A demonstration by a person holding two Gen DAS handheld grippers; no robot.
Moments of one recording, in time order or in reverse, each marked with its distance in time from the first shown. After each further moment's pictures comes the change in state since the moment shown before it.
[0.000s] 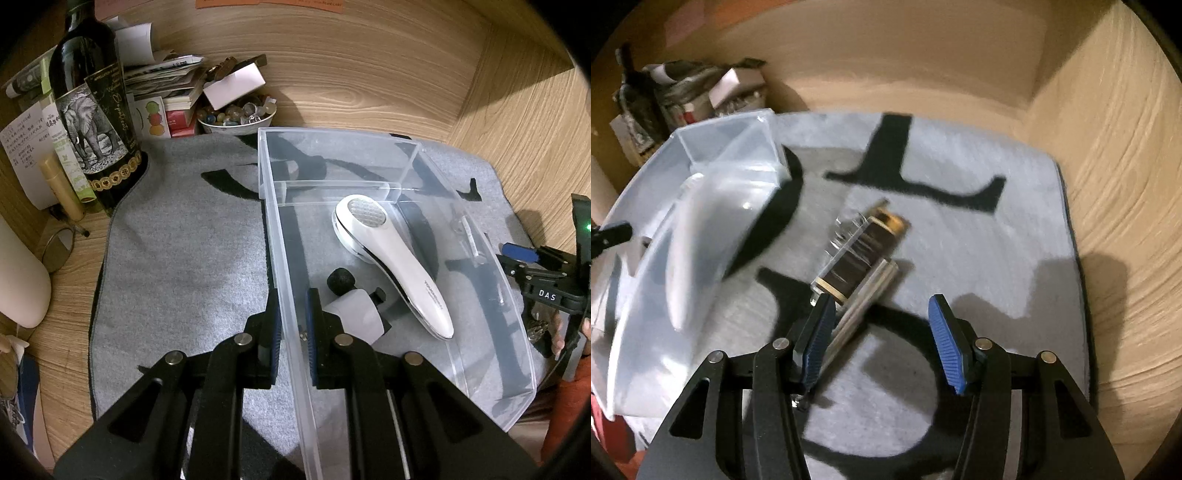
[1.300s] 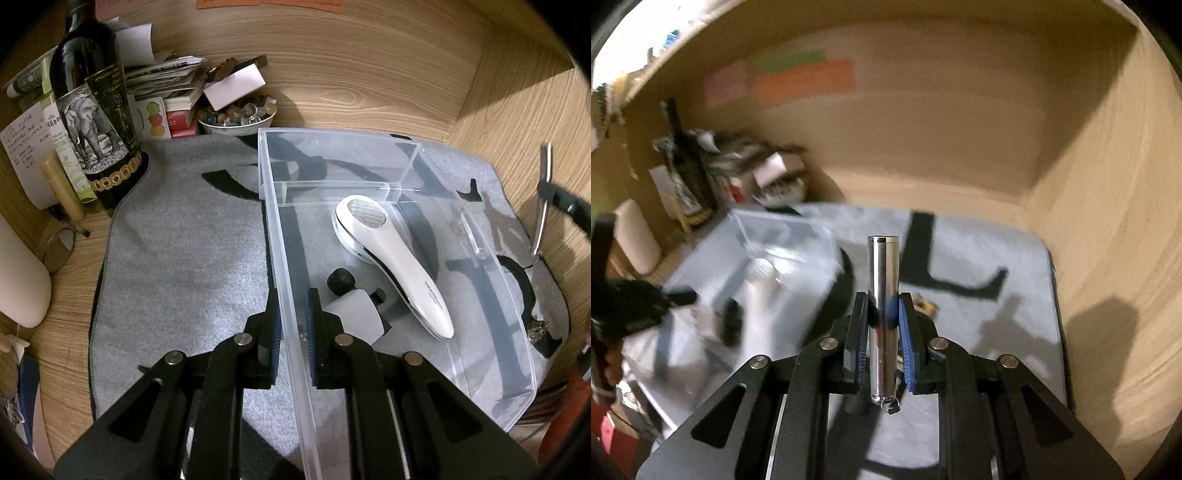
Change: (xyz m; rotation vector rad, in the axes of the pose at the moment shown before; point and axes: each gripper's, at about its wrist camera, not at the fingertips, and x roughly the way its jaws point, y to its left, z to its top) left arm 0.000 0.002 -0.002 0.002 -0.001 0.004; right arm -0.086 0.048 0.030 -0.057 -0.314 0.045
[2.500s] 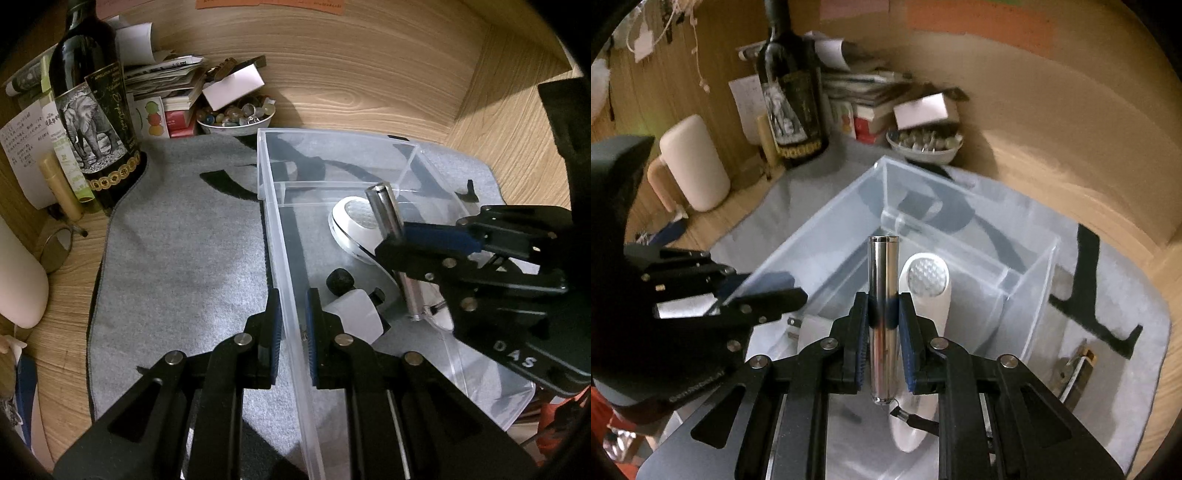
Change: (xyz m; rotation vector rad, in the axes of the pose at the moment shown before) left arm 0.001 -0.003 0.001 -0.003 -0.002 -0.004; right arm 0.092 0.123 0.004 -0.243 0.253 0.240
